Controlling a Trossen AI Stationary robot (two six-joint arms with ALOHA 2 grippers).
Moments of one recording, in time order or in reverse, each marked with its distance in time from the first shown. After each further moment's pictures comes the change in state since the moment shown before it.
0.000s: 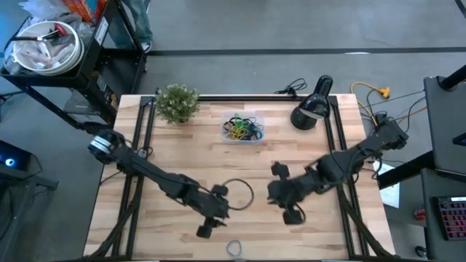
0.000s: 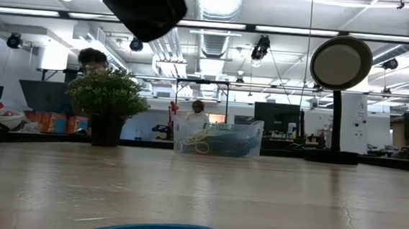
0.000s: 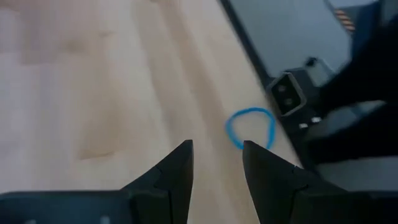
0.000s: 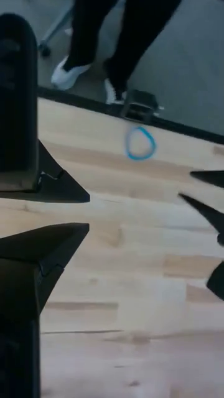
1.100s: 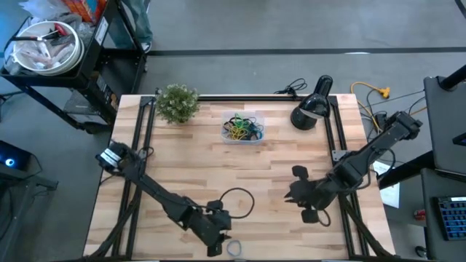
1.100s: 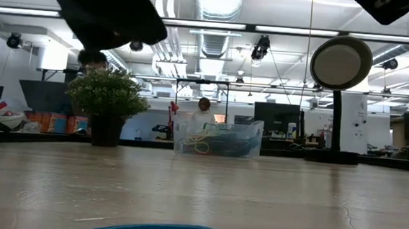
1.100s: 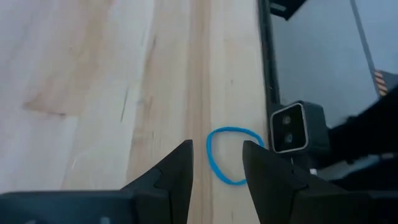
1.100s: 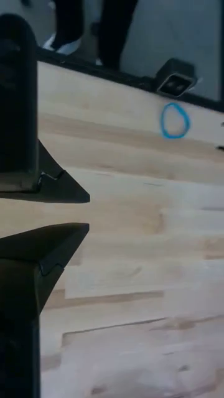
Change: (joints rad) left arm -0.148 0.182 0.139 -0.012 -0.244 -0.456; right arm 0.168 -0.271 -0.459 0.187 0.193 0.151
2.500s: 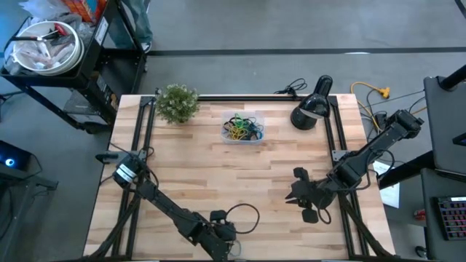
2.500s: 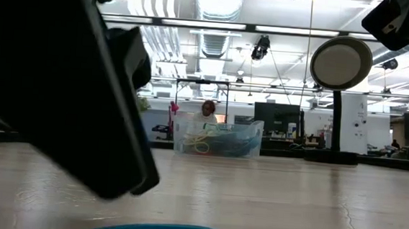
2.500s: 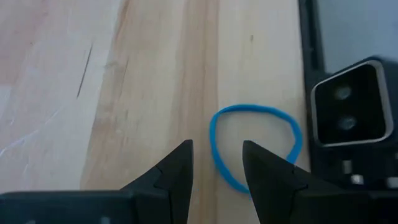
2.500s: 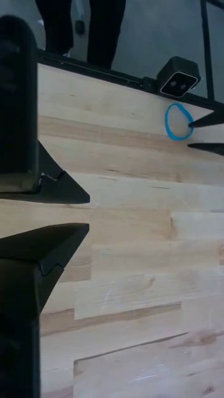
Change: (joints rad) left arm -0.046 0.231 0.139 -0.036 -0.061 -0.040; right arm 0.013 -0.056 -0.174 0.170 -0.006 0.064
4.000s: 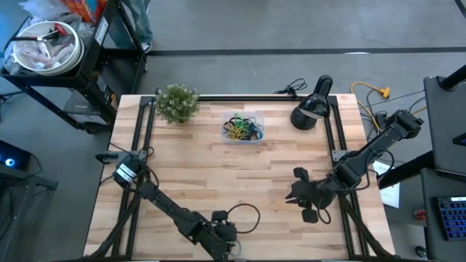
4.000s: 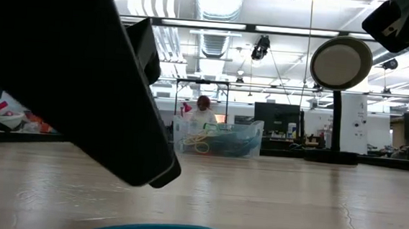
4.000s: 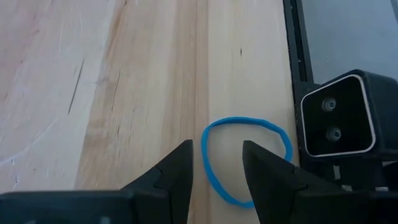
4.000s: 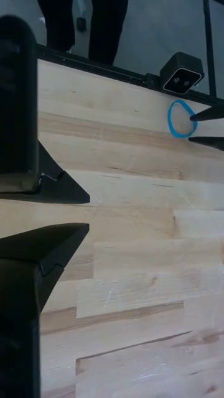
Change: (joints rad) left arm 0.003 0.000 -0.016 0.063 -0.001 0.028; right arm 0.000 0.000 -0.009 0.001 0.002 -0.001
